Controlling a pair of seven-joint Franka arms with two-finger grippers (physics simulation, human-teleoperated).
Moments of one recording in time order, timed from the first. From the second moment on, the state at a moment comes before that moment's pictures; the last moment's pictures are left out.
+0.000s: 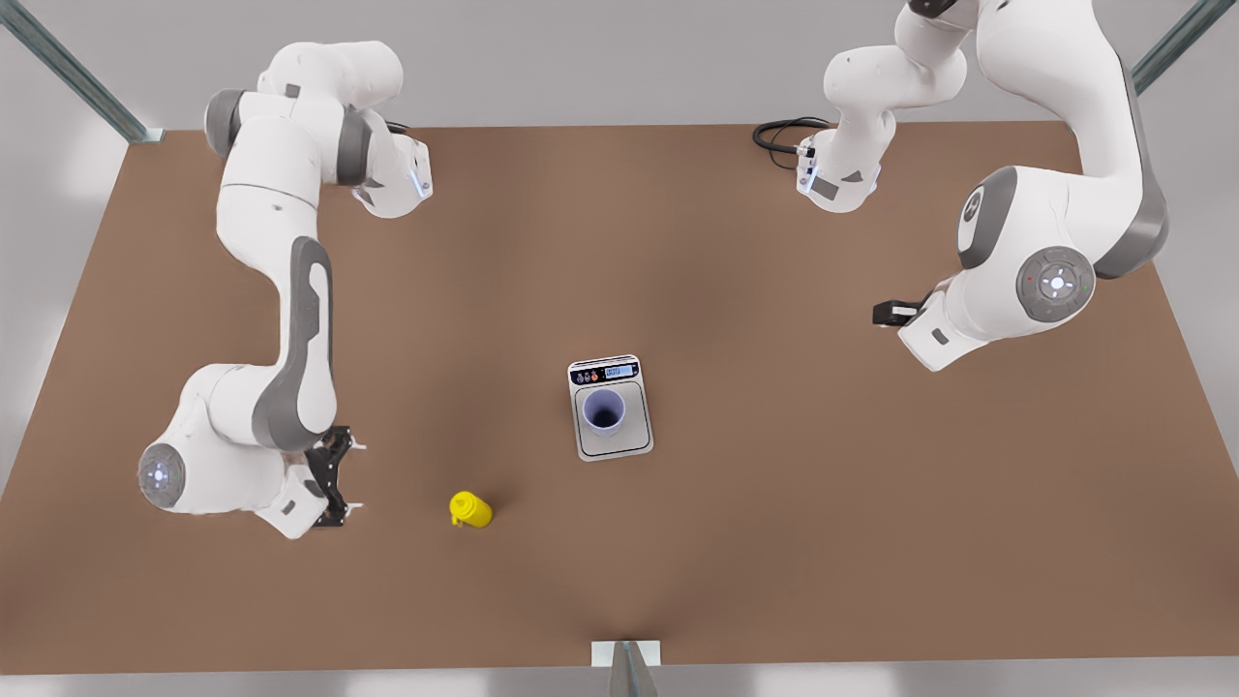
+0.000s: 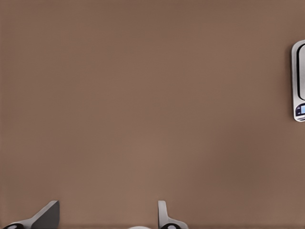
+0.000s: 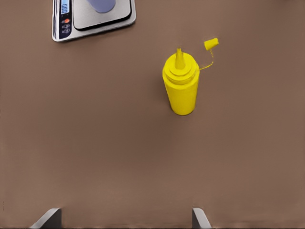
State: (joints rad) left arm 0.06 0.20 -0.27 -1.52 0.07 1.38 -0.10; right arm 0.39 0.78 -0.52 -1.08 0.56 1.59 -1.60
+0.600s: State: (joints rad) left arm 0.07 0.20 -0.27 -1.52 0.07 1.37 -0.10; right arm 0.05 0.10 0.06 -1.44 -0.09 1.46 -0.58
